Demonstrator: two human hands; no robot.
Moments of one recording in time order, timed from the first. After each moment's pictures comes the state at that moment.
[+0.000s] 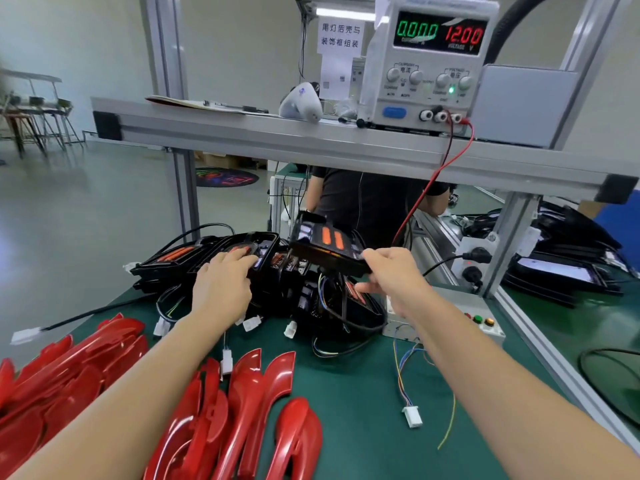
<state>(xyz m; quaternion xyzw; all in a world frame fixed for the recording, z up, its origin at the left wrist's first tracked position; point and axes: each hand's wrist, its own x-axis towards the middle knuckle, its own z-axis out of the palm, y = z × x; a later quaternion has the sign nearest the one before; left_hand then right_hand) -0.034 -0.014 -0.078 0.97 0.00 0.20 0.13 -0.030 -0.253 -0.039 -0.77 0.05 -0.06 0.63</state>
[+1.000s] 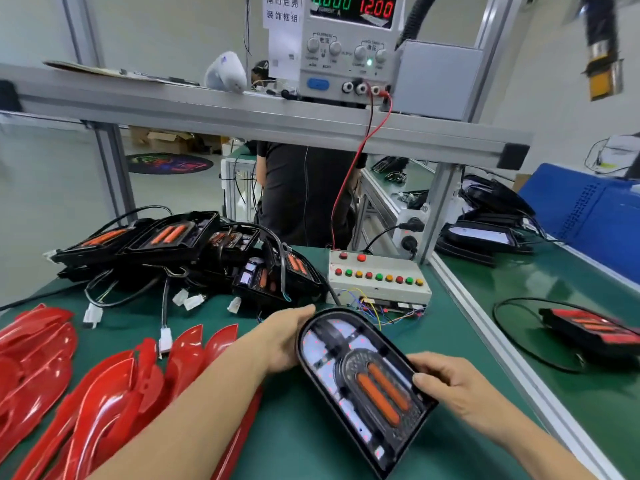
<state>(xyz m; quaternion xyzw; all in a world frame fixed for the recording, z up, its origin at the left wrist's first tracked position) -0.080 -0.176 -0.136 0.52 0.09 -0.35 0.77 -0.197 -0.420 -0.138 -0.85 -0.09 0.03 0.52</state>
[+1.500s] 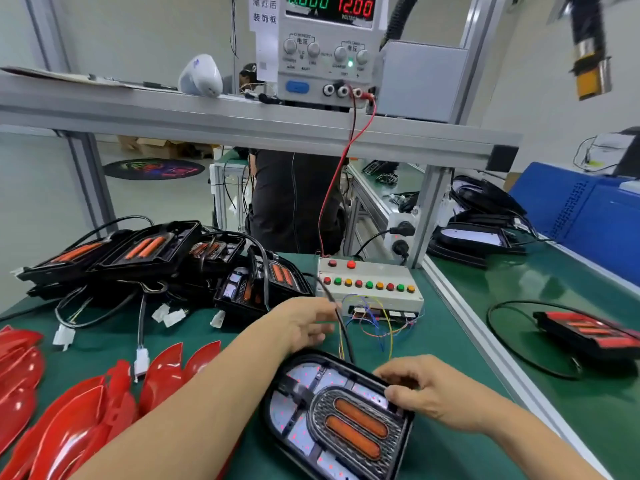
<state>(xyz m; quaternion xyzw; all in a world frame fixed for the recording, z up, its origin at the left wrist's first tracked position) -0.053 -0.220 -0.104 0.66 0.05 -0.31 0.69 -0.174 -0.411 -0.114 -0.89 -0.16 0.14 0.40</state>
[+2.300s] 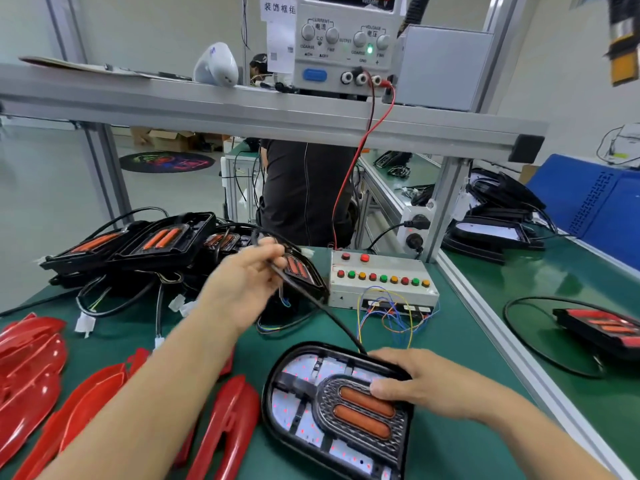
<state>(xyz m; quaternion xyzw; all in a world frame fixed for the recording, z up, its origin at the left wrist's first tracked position) -0.081 -0.134 -0.055 0.44 0.01 -0.09 0.89 -0.165 -0.381 -0.104 -0.90 -0.12 0.19 0.37</state>
